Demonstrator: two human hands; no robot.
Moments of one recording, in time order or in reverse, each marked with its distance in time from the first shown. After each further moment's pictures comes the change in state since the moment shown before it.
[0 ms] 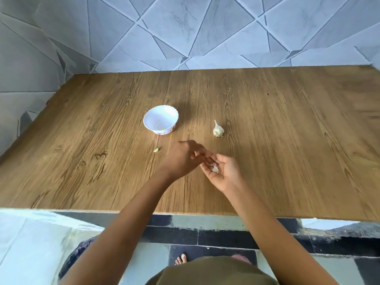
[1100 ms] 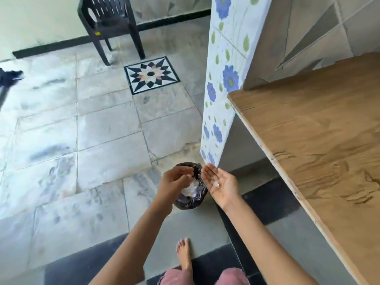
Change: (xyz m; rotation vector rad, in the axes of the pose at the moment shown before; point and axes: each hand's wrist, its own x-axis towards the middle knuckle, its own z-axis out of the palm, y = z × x) left_hand -0.455 -0.184 -0.068 -0.918 1.275 -1.257; right_hand 0.040 0.482 0.076 -0.778 -0.266 0.763
